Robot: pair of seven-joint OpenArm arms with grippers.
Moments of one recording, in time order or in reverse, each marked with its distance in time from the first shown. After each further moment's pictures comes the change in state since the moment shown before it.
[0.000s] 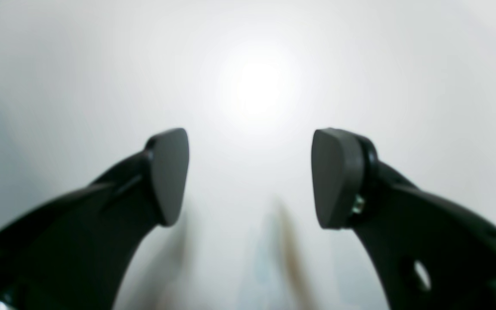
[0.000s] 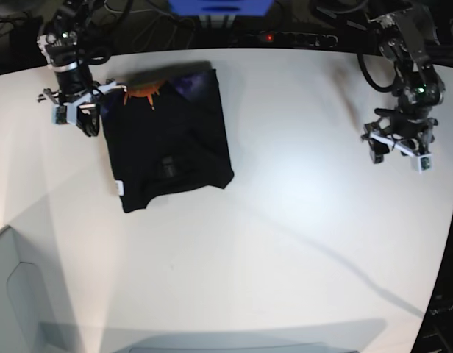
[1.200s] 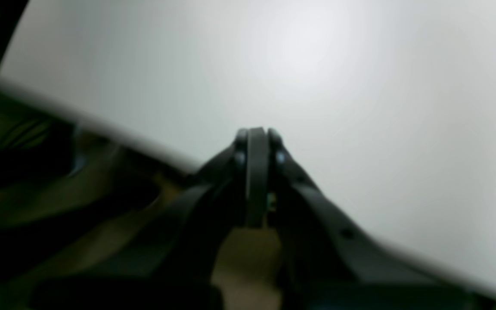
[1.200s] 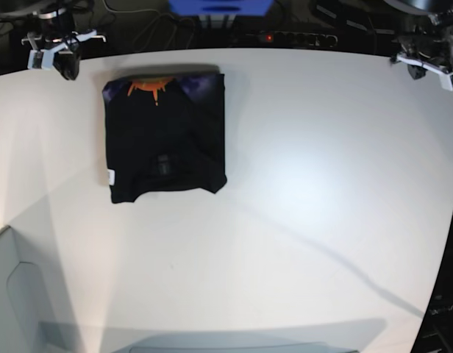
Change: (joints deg) left arm 30.3 3.7 -18.3 9.8 -11.4 -0.3 -0.4; right arm -18.1 -0.2 8.5 3.6 11.1 0.1 -1.0
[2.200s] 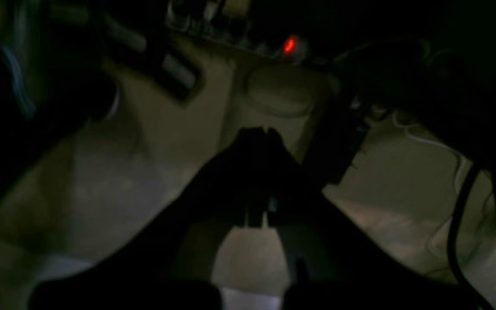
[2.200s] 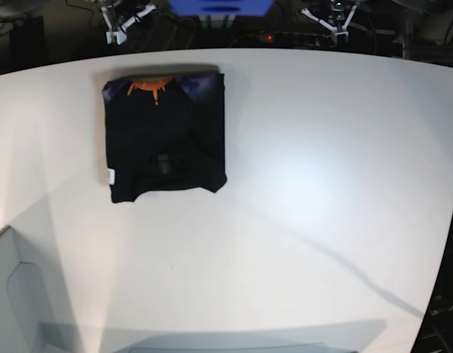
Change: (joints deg) left arm -21.1 1.2 37.8 -78.4 25.3 0.2 -45.1; right arm 16.3 7.7 -15.1 -59.7 -17.0 -2.5 11.6
